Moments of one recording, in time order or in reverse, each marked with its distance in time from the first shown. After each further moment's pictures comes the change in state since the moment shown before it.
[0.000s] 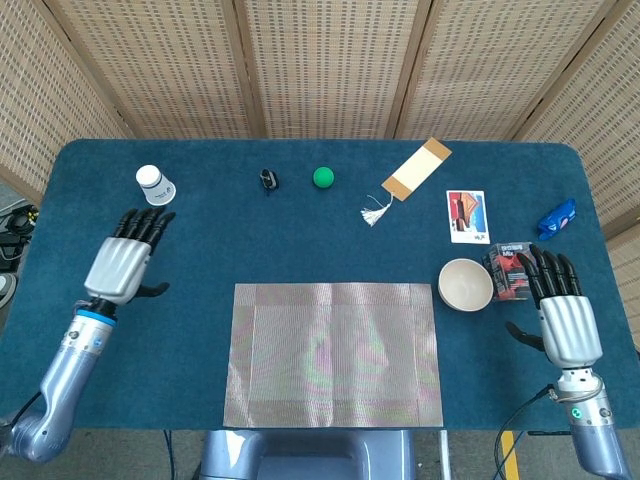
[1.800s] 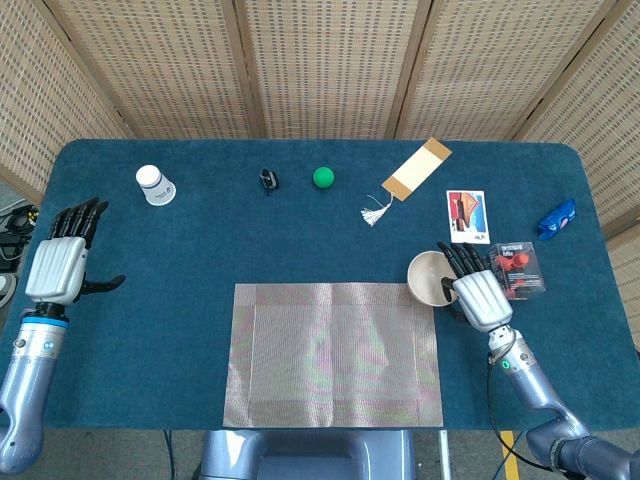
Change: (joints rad) left arm 0.157 0.059 -0.099 0.014 0.002 0.019 -0.157; right arm 0.264 -0.308 -0.076 0.506 -0.082 -0.205 0.129
